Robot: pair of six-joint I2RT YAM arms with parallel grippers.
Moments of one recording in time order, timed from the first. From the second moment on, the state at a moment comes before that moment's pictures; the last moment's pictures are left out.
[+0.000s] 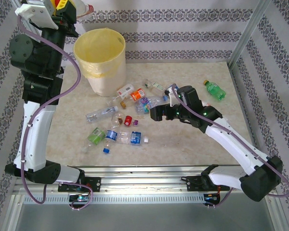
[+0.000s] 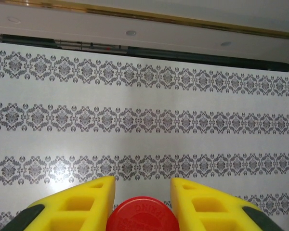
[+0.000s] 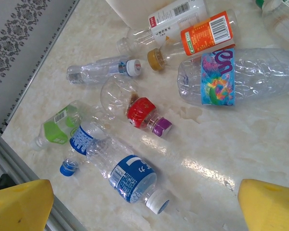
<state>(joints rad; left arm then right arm) -0.22 1.40 2.00 -0.05 -0.07 0.03 0.55 1.19 1.08 -0.58 -0.30 0.37</state>
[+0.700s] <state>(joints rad) -0.09 1.75 1.84 -0.31 -0.01 -0.19 0.55 1.32 1.09 -0.63 -0.41 0.37</state>
